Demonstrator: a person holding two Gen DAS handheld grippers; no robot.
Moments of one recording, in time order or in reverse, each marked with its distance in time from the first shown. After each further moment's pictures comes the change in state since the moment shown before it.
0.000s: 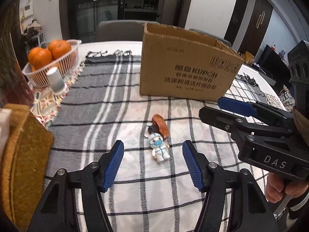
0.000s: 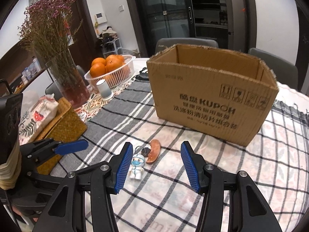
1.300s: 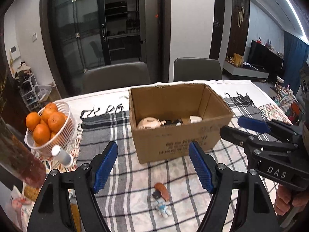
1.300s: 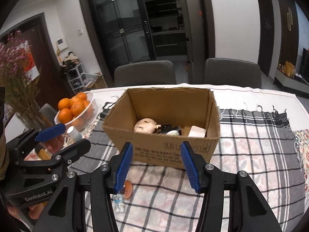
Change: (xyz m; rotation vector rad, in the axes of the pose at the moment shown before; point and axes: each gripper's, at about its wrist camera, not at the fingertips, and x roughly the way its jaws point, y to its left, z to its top) left arm -0.041 -0.029 0.127 0.196 -0.153 0.013; right arm -0.056 -0.042 0.080 0.202 -0.091 -0.222
